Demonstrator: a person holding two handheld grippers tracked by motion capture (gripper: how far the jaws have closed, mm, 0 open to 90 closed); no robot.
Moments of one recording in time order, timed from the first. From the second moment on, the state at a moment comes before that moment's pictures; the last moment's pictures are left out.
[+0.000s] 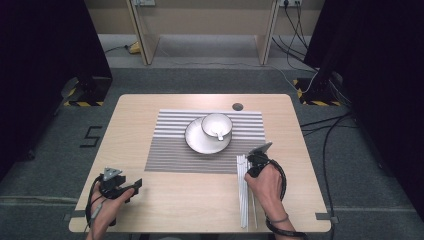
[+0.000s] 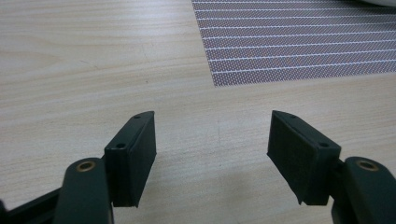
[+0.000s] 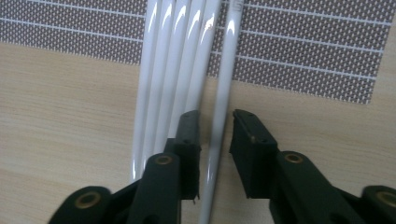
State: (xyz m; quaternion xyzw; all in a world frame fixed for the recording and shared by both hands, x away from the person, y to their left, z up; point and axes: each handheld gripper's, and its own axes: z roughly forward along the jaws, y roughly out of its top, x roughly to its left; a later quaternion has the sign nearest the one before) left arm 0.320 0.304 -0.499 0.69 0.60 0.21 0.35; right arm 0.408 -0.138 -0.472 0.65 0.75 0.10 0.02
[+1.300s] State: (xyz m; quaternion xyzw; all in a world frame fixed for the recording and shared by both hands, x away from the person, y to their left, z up) left arm 0.320 0.304 -0.500 0.69 0.60 0.21 0.35; right arm 0.408 -0.138 -0.472 0.66 0.75 0.09 0.03
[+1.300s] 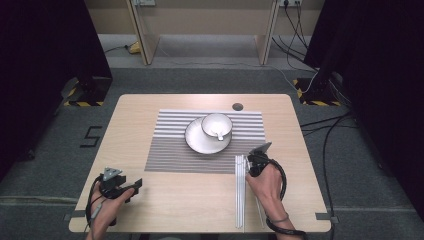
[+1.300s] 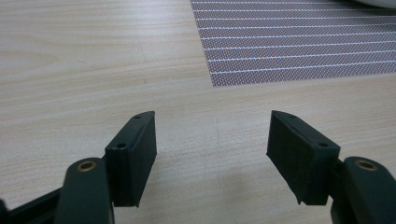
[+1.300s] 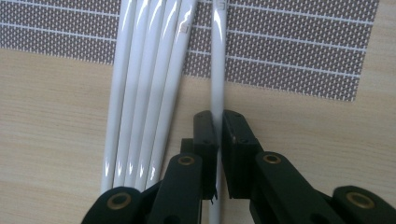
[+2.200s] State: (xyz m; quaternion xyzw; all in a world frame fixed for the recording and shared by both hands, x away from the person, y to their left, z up) left arm 0.320 0.305 -0.501 0.69 0.60 0.21 0.34; right arm 0.405 -0.134 -0.450 0.64 0.76 0.12 0.04
